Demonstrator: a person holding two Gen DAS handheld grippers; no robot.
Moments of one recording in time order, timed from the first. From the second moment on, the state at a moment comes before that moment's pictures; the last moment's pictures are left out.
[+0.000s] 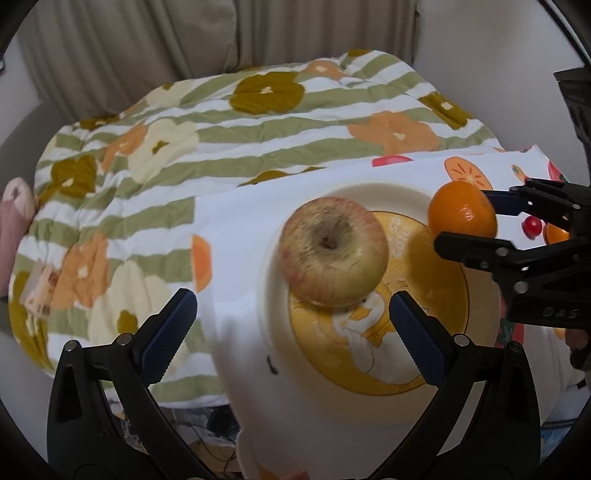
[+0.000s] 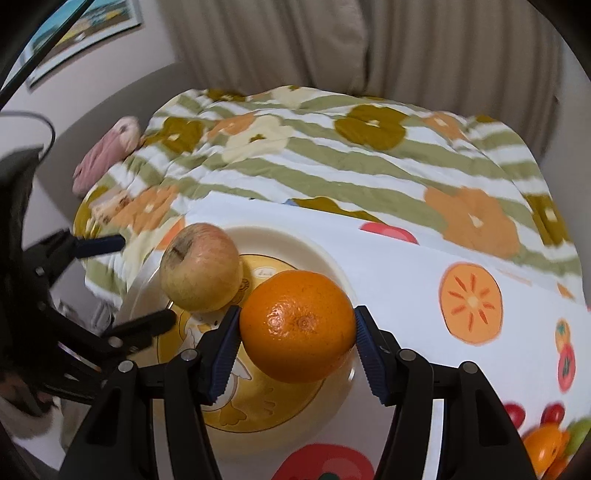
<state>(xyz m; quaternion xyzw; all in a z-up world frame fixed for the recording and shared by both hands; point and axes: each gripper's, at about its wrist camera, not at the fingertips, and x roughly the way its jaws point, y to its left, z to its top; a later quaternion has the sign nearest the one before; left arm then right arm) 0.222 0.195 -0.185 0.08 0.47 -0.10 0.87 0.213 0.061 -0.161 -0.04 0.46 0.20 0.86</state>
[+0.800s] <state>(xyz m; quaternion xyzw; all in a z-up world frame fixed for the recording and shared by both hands) 0.205 0.204 -0.197 0.07 0.49 -0.09 0.86 0.230 0.095 -0.195 -0.17 0.45 0.25 0.84</state>
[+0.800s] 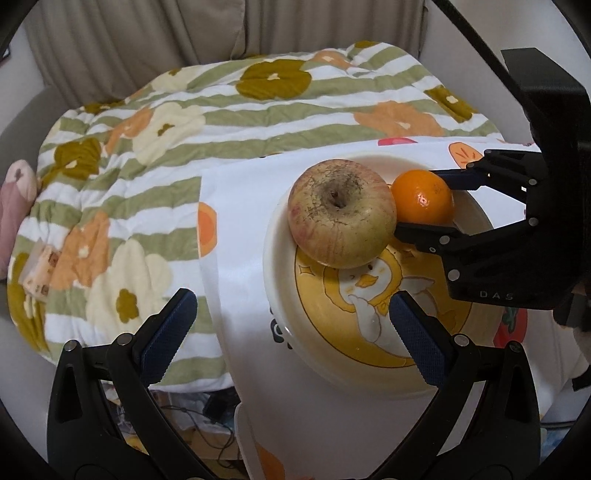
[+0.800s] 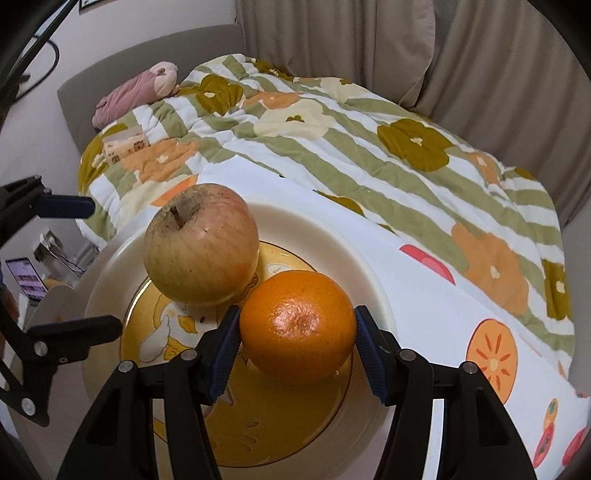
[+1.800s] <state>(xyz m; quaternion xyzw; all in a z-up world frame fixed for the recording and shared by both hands) 0.145 0.185 -0.123 0.07 0.45 -0.05 0.89 0.159 0.036 -0.094 -0.05 0.42 0.21 0.88</state>
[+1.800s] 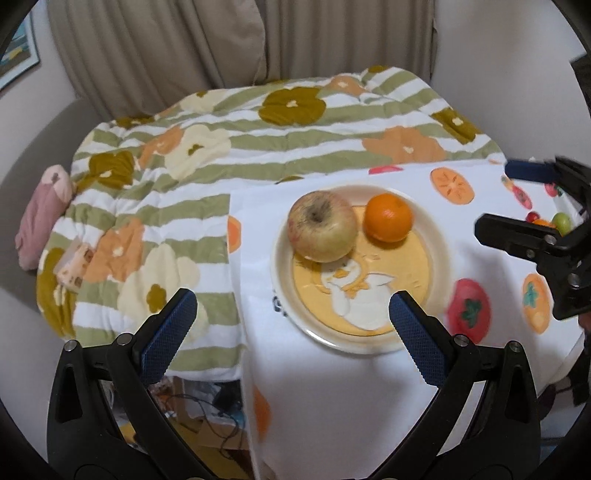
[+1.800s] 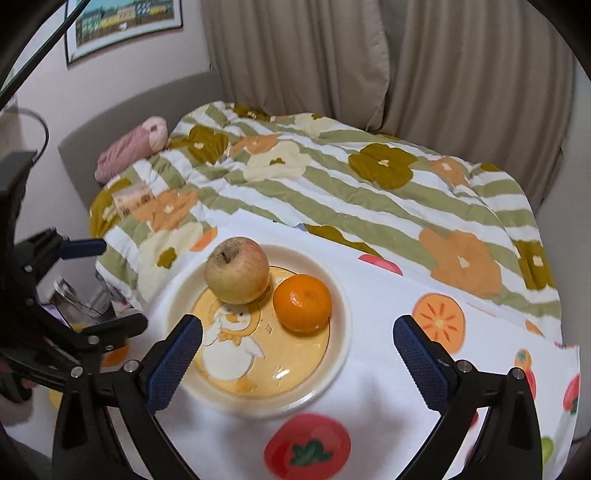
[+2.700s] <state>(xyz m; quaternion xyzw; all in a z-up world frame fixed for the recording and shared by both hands) 0.063 -0.054 -0.107 0.06 0.43 -0.10 0.89 0.031 -0.211 -0.084 -0.01 0.43 0.10 0.90</state>
